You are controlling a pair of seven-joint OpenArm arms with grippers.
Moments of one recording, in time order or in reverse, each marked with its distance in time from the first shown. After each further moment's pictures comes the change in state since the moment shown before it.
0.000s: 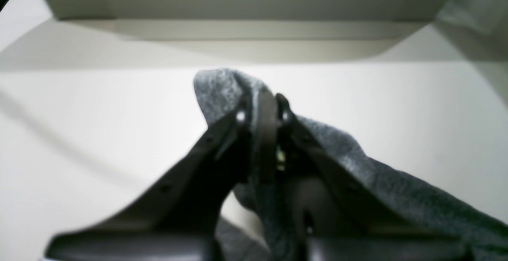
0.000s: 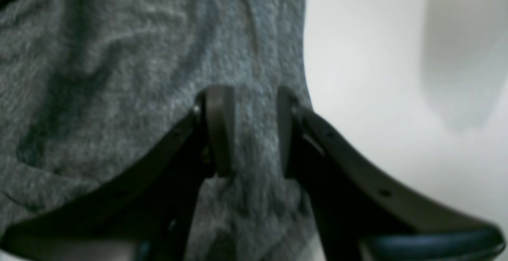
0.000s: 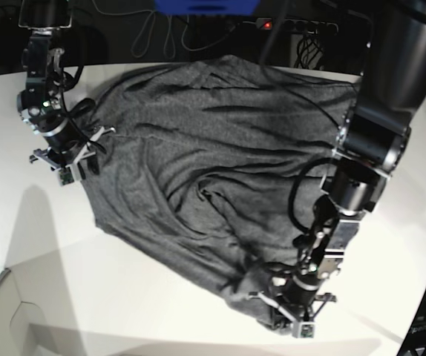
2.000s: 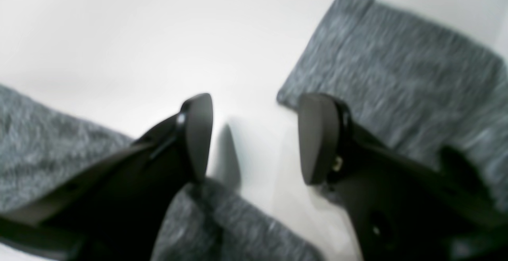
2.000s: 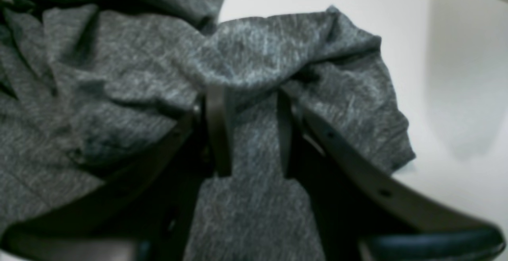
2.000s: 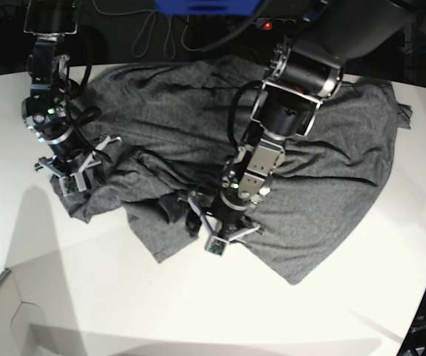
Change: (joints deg) left arm 19.1 16.1 -14.6 4.5 34.6 -0.5 1.7; right arm 2.3 -1.8 -0.3 0.0 -0.2 0.0 0.0
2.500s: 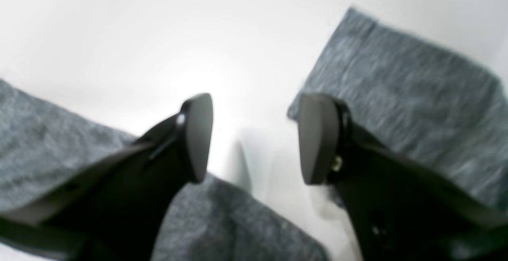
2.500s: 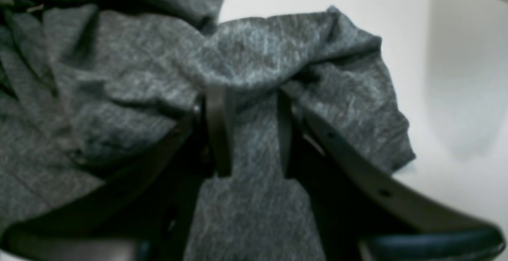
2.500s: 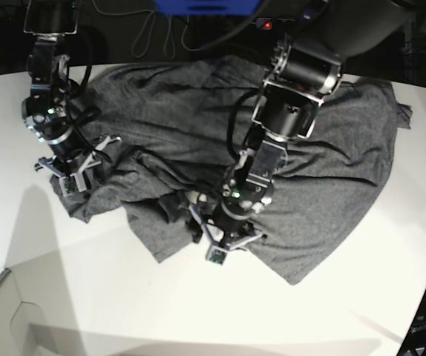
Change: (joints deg) left arm 1.0 -0.2 -0.1 6.9 1.5 0.3 9.6; right arm 0.0 0.0 0.0 0.0 0.0 0.0 0.0
